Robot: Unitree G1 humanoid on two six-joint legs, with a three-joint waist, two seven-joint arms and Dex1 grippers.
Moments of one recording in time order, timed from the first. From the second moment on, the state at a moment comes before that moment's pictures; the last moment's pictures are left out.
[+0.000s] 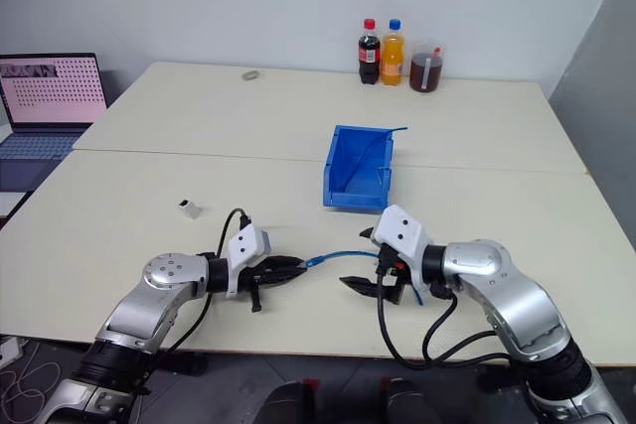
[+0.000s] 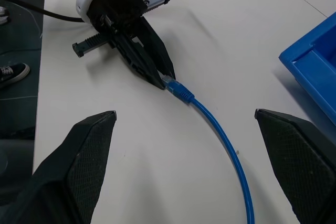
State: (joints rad) left arm -0.29 0.62 -0.16 0.09 -0.20 0.22 -1.07; right arm -0.30 -0.58 0.22 -0.56 0.31 0.77 0.81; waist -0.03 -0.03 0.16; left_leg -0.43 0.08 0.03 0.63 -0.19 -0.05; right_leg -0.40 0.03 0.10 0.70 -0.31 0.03
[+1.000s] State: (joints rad) left arm -0.39 0.58 0.04 -0.15 -0.89 0.93 -1.09; right arm -0.24 -0.39 -0.04 -0.55 0.85 0.91 0.62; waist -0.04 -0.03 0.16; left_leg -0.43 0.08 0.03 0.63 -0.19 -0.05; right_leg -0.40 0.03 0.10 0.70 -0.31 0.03
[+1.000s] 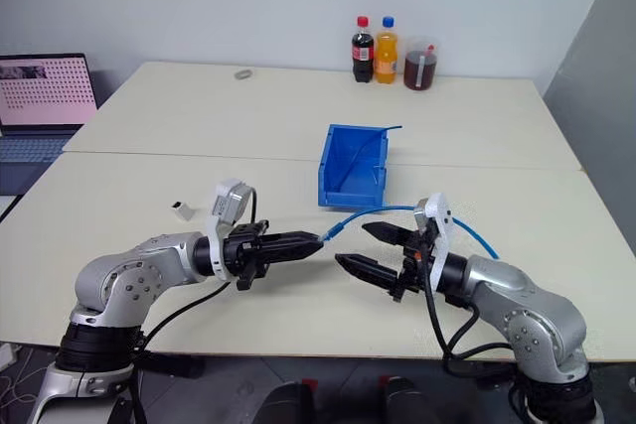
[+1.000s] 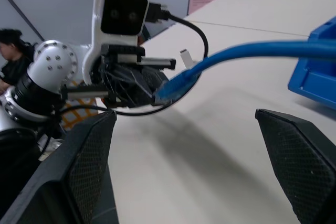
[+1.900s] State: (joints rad) left arm -0.37 0.59 0.03 -0.19 -0.91 0.95 -1.10; right arm -0.35 -0.40 0.02 -0.44 0.93 0.93 0.68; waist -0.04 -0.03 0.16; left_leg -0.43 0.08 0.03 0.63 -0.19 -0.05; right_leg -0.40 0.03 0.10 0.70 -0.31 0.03
